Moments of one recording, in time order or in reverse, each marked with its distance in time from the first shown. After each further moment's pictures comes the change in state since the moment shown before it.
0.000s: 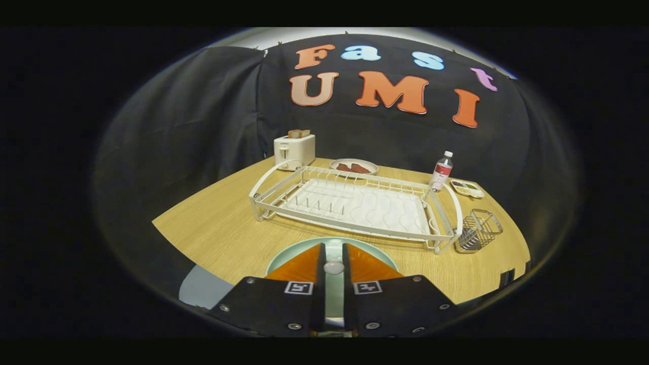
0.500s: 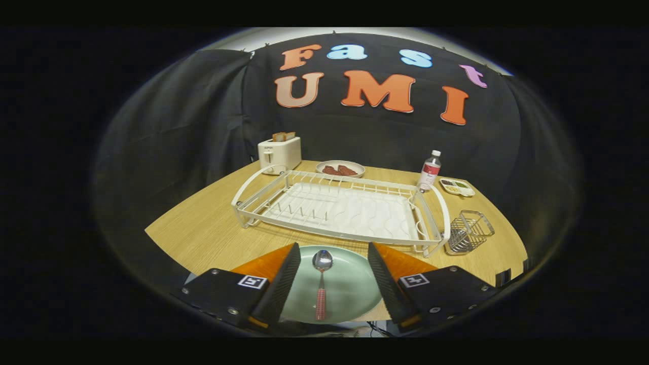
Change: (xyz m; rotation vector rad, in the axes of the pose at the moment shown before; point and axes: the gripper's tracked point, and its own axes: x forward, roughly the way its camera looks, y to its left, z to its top) arm 0.009 -0.037 0.014 0.062 0.006 -0.066
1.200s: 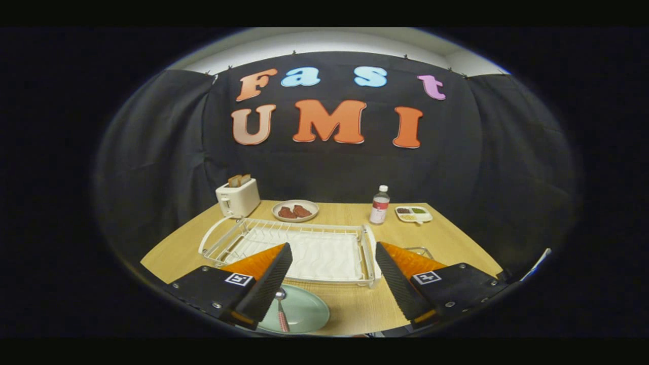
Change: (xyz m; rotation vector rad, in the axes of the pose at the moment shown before) arm -0.038 -0.109 0.116 0.092 -0.210 -0.169
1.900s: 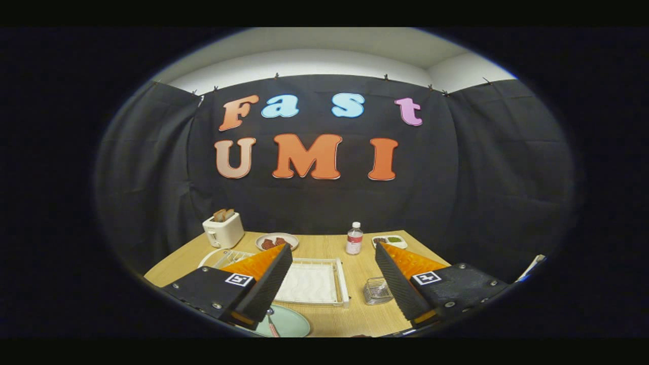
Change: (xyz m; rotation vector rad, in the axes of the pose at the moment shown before) arm -0.029 -0.037 0.078 0.032 -0.158 -0.076
